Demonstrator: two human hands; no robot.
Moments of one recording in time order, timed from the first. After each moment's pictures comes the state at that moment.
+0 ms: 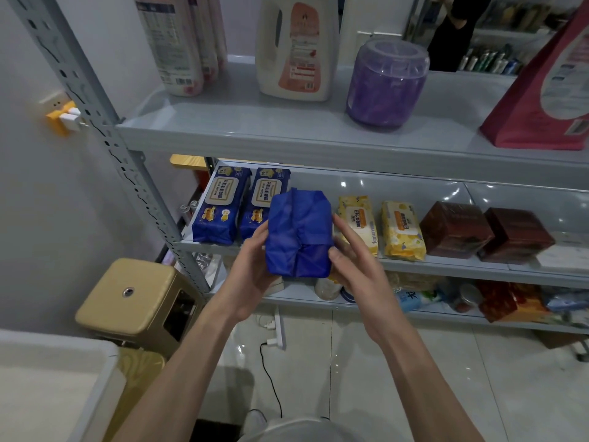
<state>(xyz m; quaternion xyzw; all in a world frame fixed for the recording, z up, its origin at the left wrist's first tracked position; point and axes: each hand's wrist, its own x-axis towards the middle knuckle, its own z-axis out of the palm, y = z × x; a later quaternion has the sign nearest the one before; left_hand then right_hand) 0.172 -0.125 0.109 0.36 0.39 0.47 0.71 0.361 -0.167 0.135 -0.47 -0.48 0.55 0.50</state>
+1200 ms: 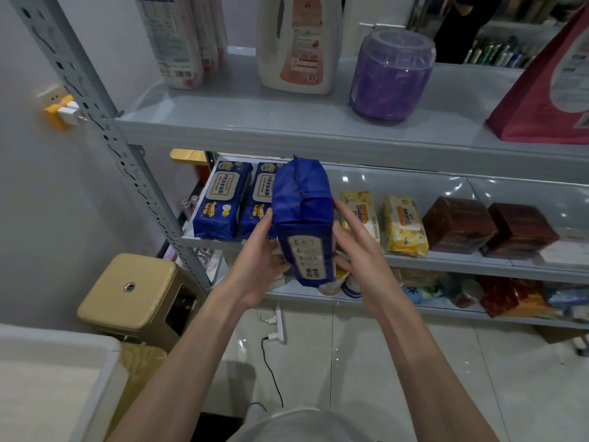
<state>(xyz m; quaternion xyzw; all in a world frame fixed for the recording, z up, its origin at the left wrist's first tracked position) 0.183 -0.115 0.117 0.34 0.45 0.44 0.69 0.362 -0.136 0.134 -0.51 -0.46 0.56 0.46</state>
